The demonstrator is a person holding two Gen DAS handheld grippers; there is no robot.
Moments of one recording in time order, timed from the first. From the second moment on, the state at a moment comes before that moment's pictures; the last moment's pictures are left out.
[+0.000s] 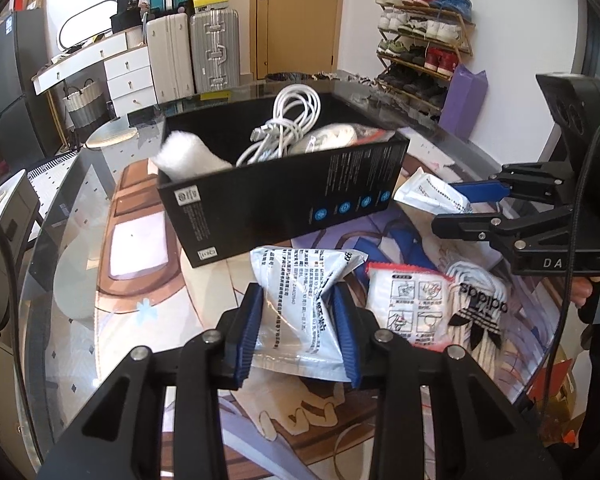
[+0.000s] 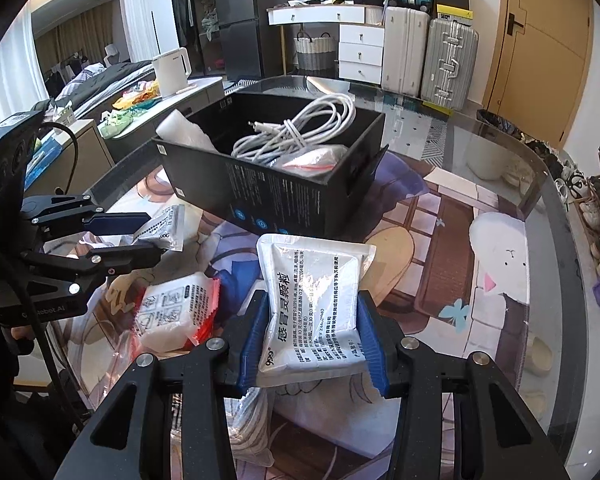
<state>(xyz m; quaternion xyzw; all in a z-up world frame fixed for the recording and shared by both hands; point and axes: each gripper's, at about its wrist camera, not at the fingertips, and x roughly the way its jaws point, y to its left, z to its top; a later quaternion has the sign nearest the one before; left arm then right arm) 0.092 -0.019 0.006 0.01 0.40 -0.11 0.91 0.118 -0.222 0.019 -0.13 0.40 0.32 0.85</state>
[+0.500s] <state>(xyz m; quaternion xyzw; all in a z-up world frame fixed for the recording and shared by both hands) 0.083 0.000 0.044 -0.02 0.35 -0.09 0.93 0.102 -0.229 0.050 -0.11 0.36 0.34 0.86</state>
